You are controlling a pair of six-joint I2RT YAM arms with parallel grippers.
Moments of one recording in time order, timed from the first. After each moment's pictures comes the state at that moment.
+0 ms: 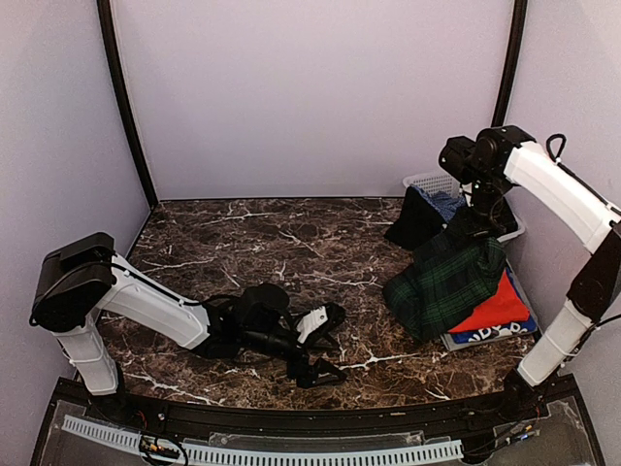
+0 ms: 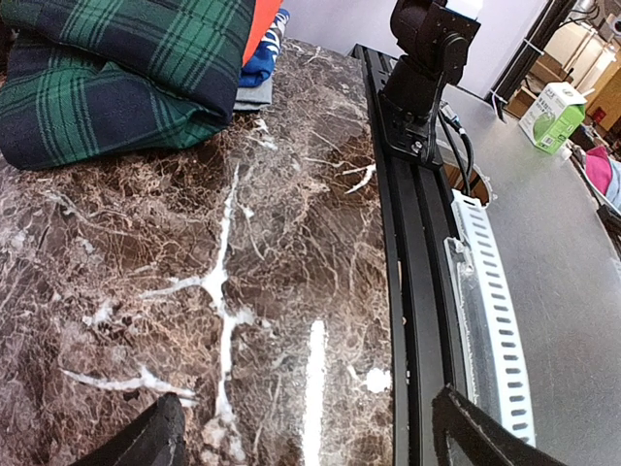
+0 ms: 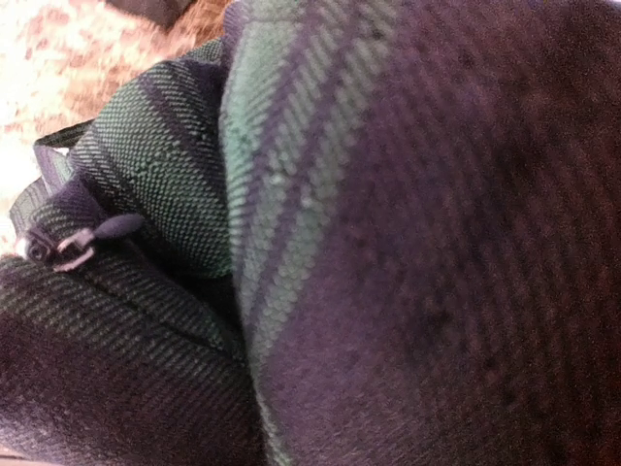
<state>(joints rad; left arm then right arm) -1.13 1.77 0.76 0.49 0.45 -0.10 0.44 1.60 1.69 -1.62 0.39 0.43</state>
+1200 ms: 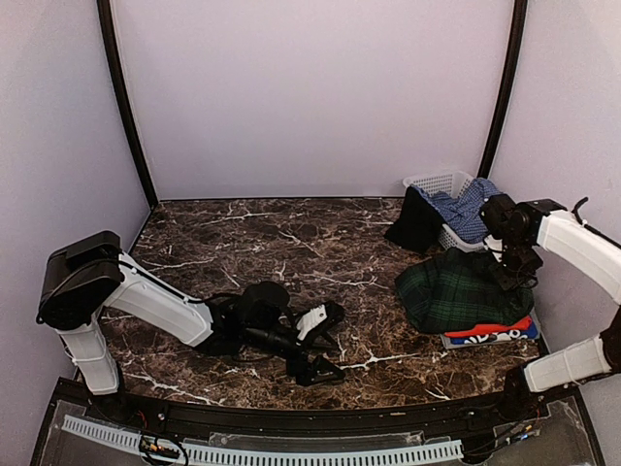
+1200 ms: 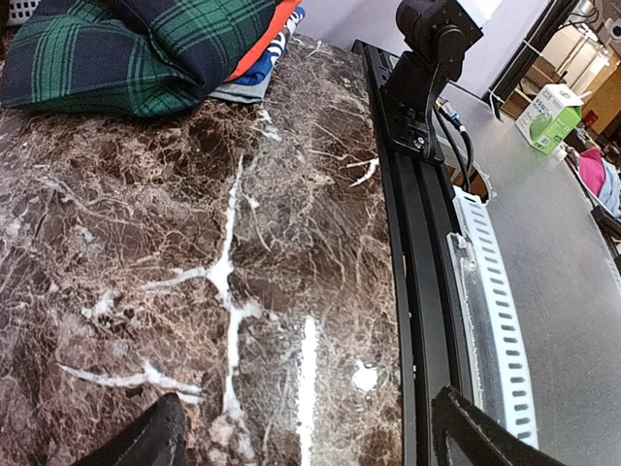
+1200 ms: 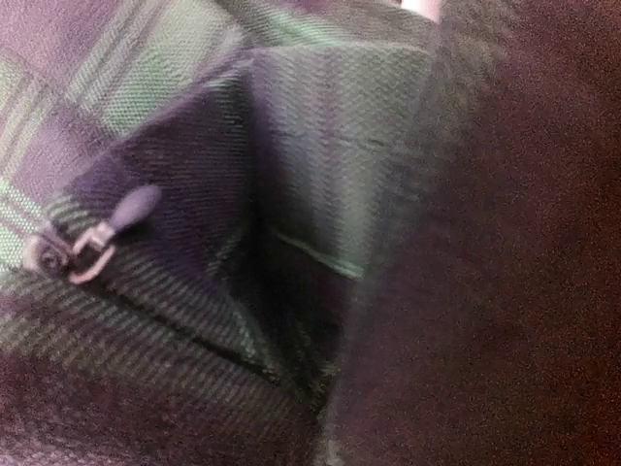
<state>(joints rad) -1.10 1.80 0.77 0.50 0.50 -0.10 0.22 1.26 1.01 -1.20 0.54 -0.10</state>
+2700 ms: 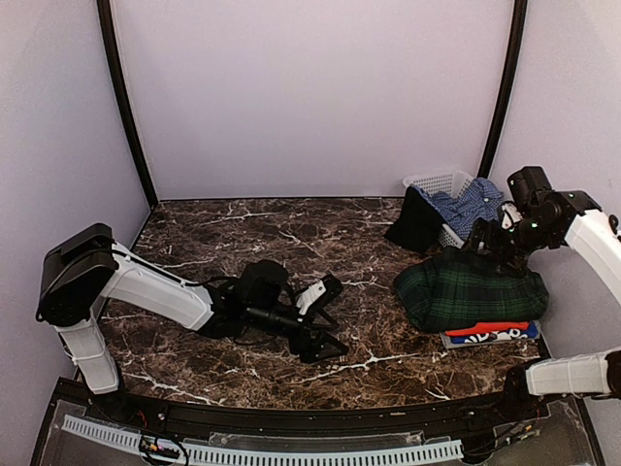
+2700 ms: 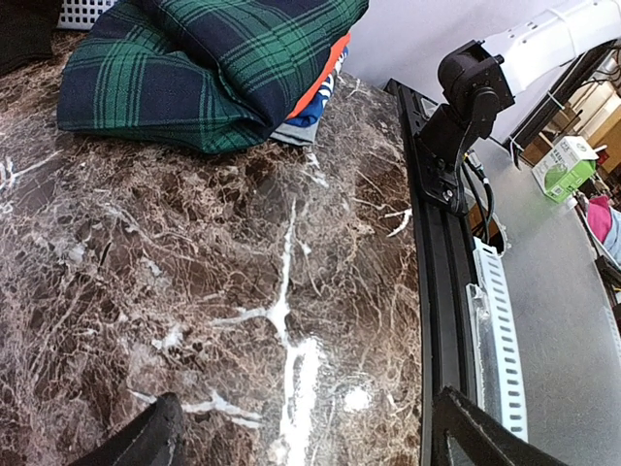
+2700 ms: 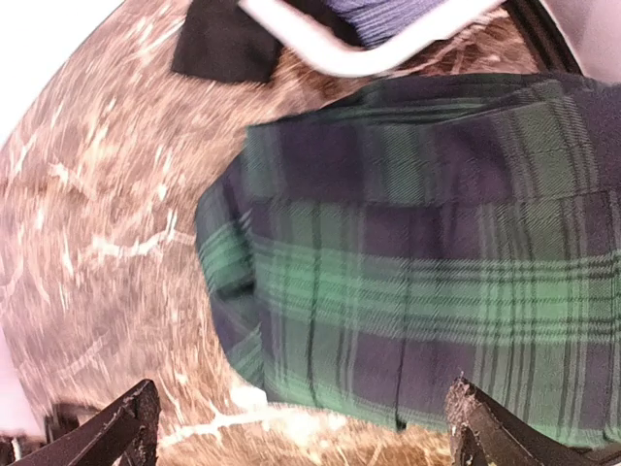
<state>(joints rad) -1.03 1.79 0.85 0.42 0.51 -0.16 0.16 1.10 1.13 -1.09 -0.10 0.55</state>
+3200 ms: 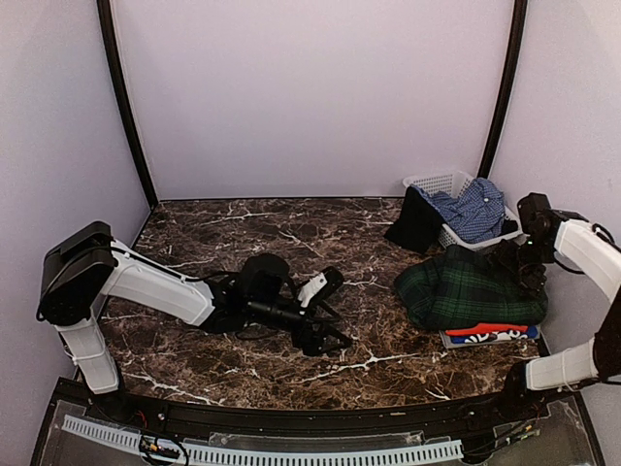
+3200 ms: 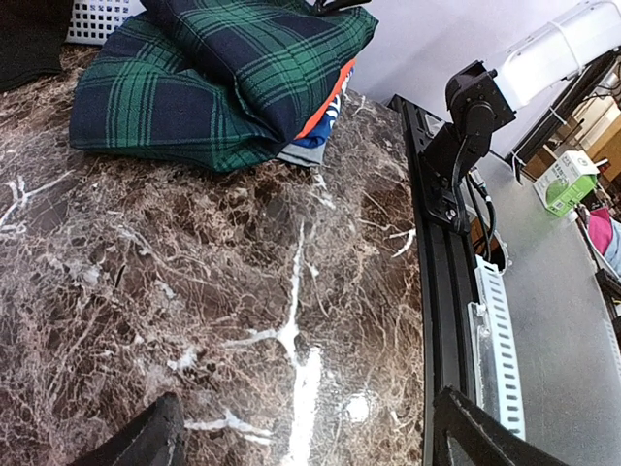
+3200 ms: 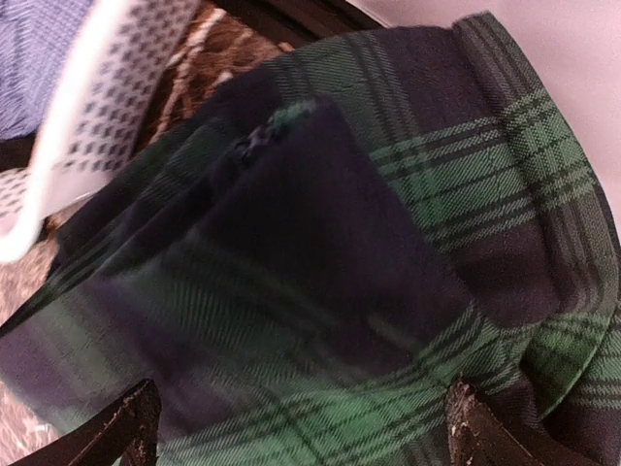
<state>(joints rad) -1.02 1.79 0.88 0.41 0.51 -0.17 -0.10 1.20 0.94 -0.94 0.09 0.71</state>
